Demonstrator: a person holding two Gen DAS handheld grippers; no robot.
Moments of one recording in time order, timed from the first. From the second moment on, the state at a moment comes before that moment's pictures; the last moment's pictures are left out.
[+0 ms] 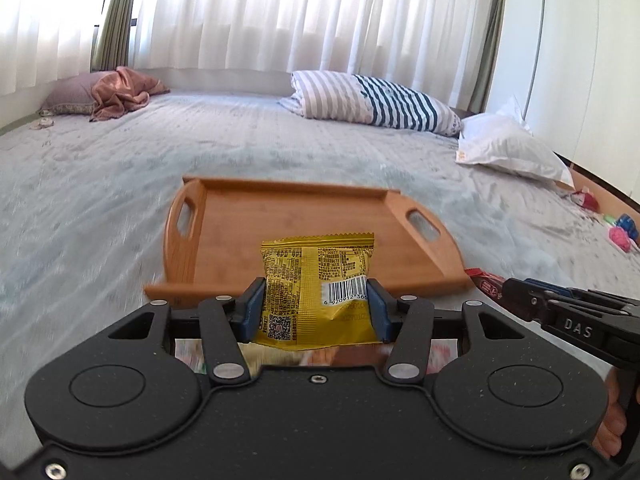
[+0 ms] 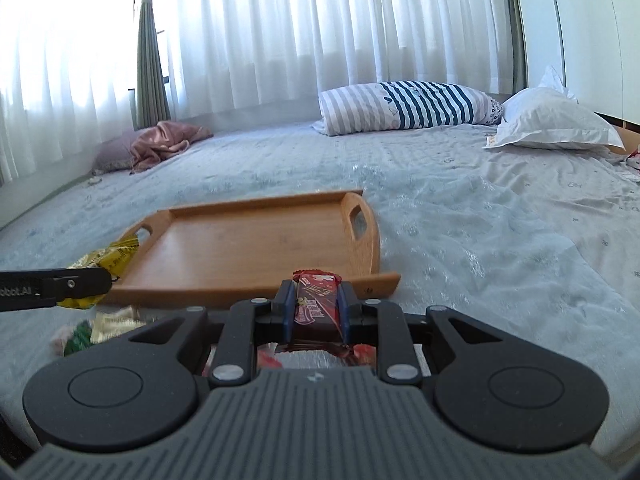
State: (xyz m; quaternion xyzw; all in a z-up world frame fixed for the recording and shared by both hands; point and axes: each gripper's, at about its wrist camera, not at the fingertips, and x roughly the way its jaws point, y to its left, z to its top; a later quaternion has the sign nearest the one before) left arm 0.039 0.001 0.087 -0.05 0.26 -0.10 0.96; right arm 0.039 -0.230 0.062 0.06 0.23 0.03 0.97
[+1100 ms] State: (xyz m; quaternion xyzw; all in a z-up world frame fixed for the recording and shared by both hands) left arm 0.246 -0.029 0.028 -0.05 0.36 -0.04 0.93; right arm 0.231 -0.220 0.028 0.10 0.35 0.08 0.93
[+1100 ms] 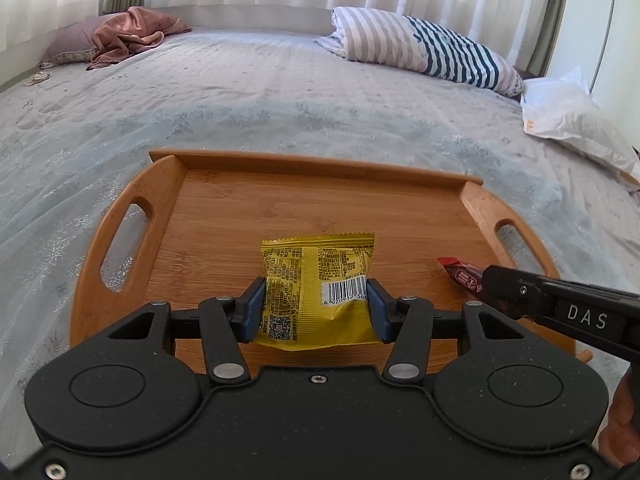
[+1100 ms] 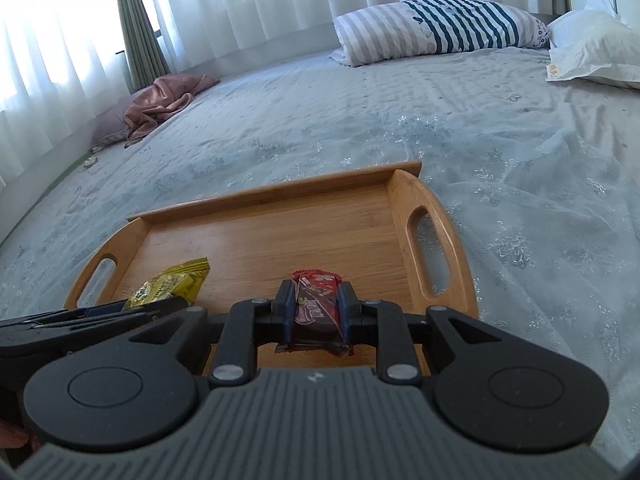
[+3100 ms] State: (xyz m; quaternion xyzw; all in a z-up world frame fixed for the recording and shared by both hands) left arm 0.228 -0.031 0.036 -0.02 0.33 -0.03 0.94; right arm 0.205 -0.215 0.027 0.07 0.33 0.10 0.94
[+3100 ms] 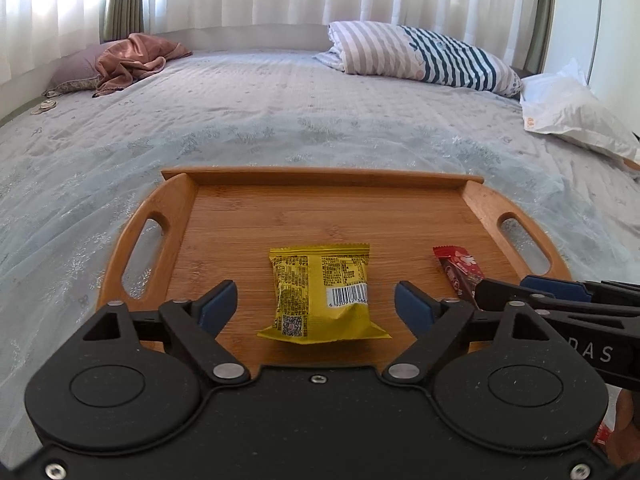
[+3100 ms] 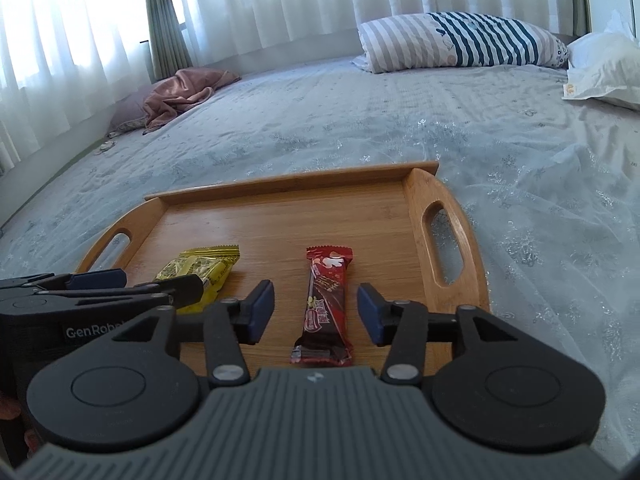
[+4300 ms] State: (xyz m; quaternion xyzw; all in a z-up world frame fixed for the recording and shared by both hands) left arm 0.070 -0.018 0.064 0.00 0.26 -0.08 0.96; right arm 0.092 -0.250 0.040 0.04 0.27 0.10 0.96
